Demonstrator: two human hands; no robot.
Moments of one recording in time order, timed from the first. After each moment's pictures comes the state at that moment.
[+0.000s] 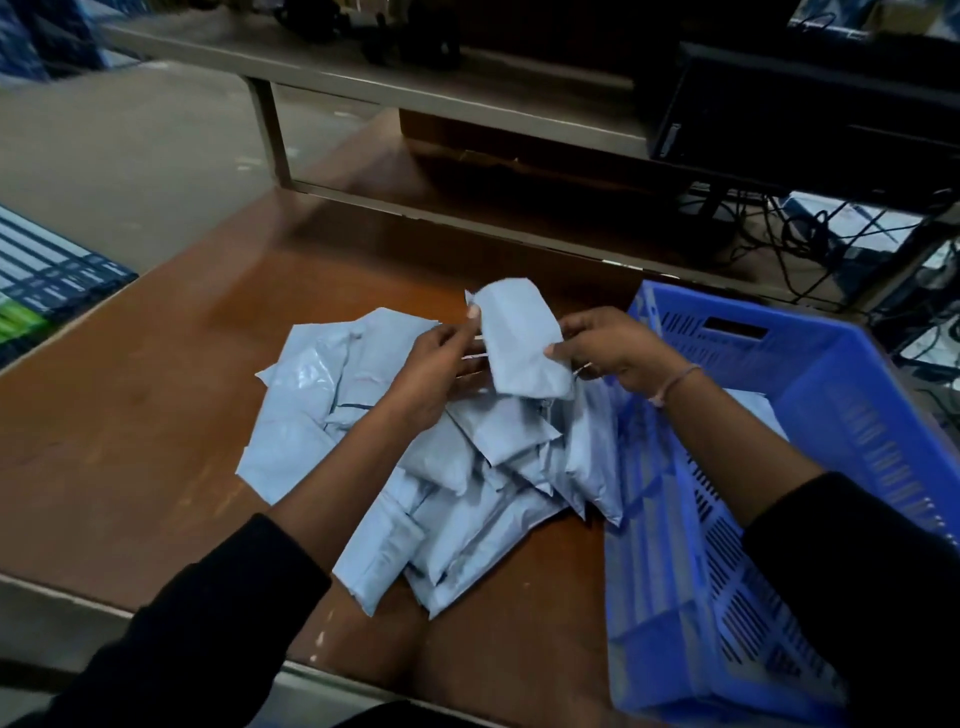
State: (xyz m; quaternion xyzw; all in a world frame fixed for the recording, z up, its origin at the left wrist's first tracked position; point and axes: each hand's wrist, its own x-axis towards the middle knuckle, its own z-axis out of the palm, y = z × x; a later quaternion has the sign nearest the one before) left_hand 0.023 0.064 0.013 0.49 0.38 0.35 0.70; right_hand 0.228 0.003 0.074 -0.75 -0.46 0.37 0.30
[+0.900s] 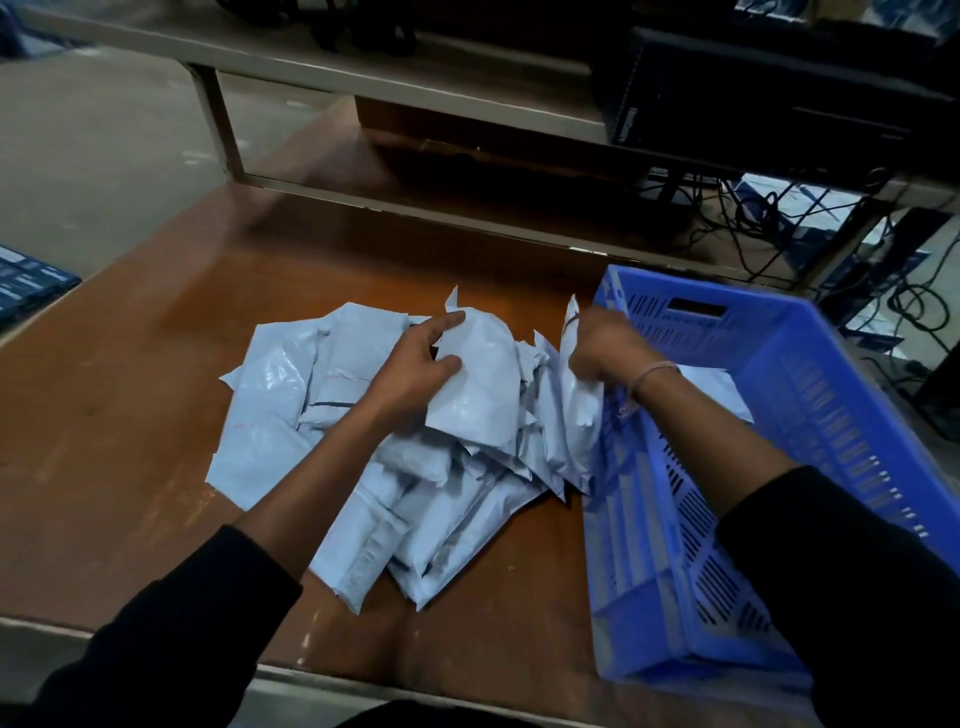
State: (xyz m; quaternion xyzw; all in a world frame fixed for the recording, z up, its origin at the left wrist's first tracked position) left_hand 0.017 0.069 -0.007 0.70 0.37 0.30 0.53; right_hand 0.221 -0.024 0.086 -0.86 -0.50 0.08 -0.02
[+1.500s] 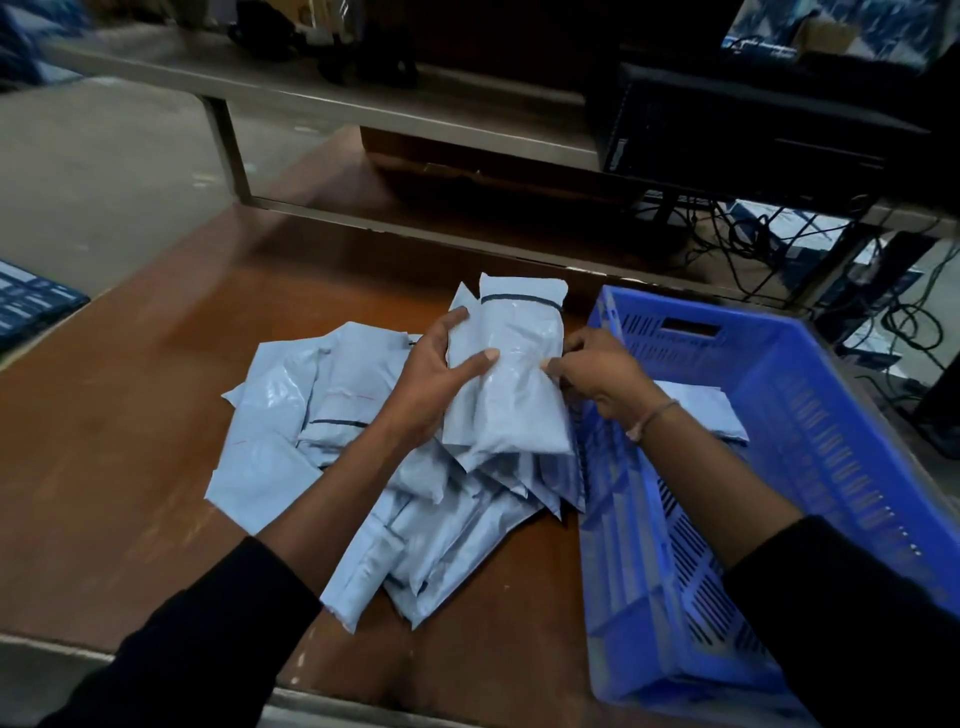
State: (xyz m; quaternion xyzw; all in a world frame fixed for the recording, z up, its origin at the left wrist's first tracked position) left_hand 0.040 0.048 0.013 0.60 0.32 0.38 0.63; right_hand 0.217 -0.032 0.073 -0.79 -0.35 0.30 0.39
